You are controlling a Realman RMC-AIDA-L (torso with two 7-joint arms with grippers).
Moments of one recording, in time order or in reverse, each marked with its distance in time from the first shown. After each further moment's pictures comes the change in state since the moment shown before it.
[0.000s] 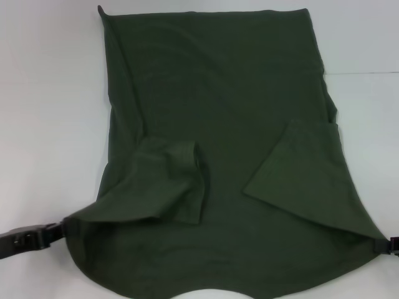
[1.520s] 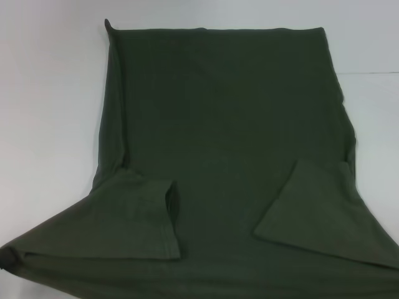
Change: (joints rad) left arm 0.175 0.008 -0.387 -0.002 -0.003 0.297 -0.016; right arm -0.201 0.020 0.297 -0.010 -0.002 -0.348 -0.388
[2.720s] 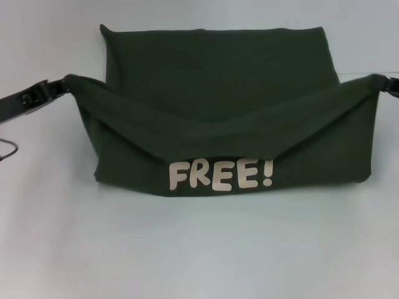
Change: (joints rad) left arm -0.516 0.152 0.091 -0.310 -0.052 -0.500 0.046; right arm 0.487 -0.015 0.139 0.046 0.068 0.478 0.096
